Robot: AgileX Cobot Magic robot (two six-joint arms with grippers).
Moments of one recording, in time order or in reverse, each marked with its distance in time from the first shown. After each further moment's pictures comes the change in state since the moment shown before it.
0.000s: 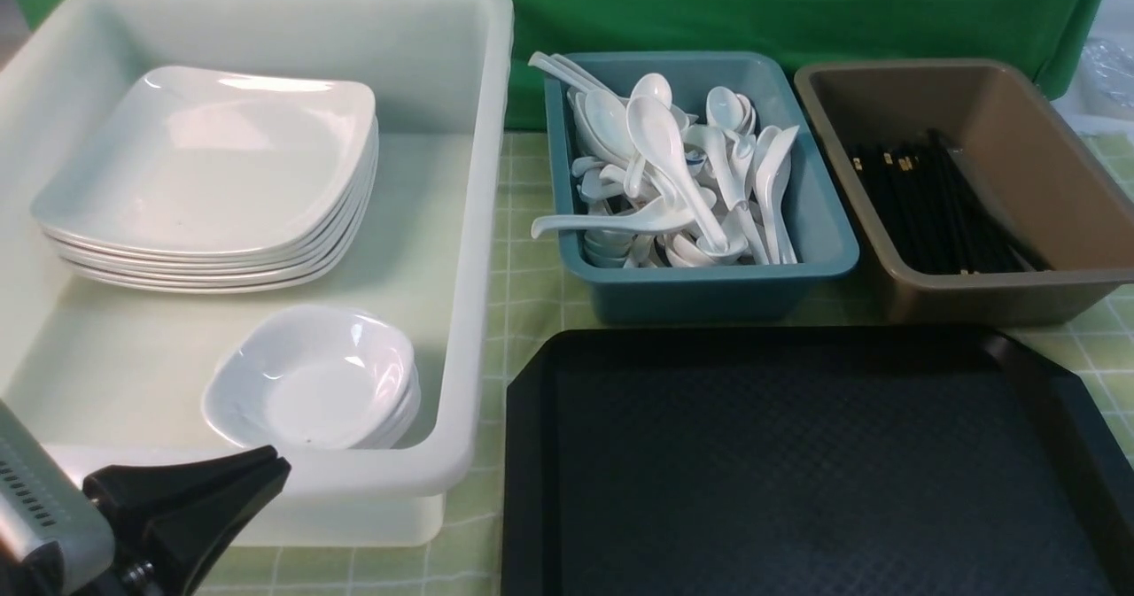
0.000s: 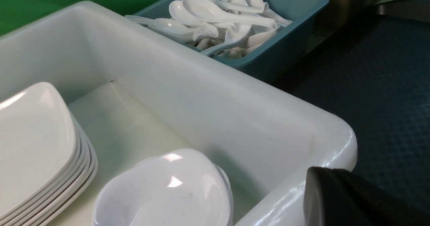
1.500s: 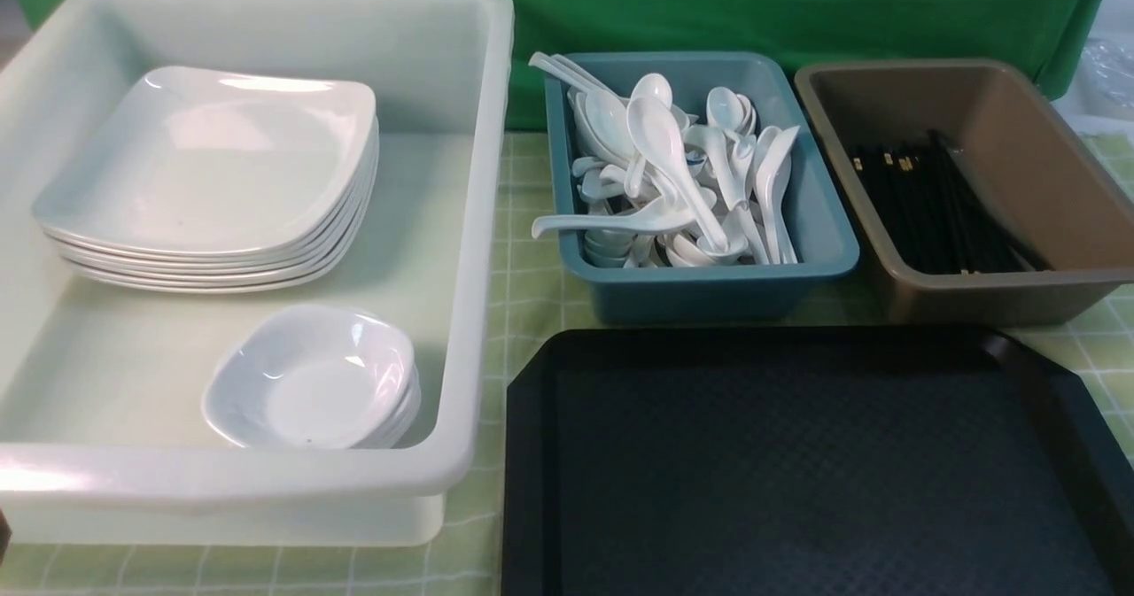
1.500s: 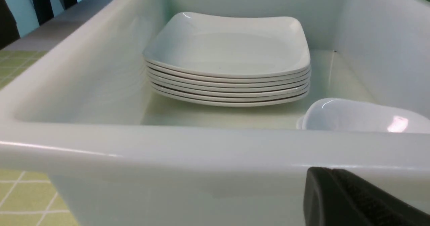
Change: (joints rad) right arm 0.000 0.000 0.000 0.000 0.000 0.000; left arm 0.658 -0.507 0.259 -0.030 0.116 -0.231
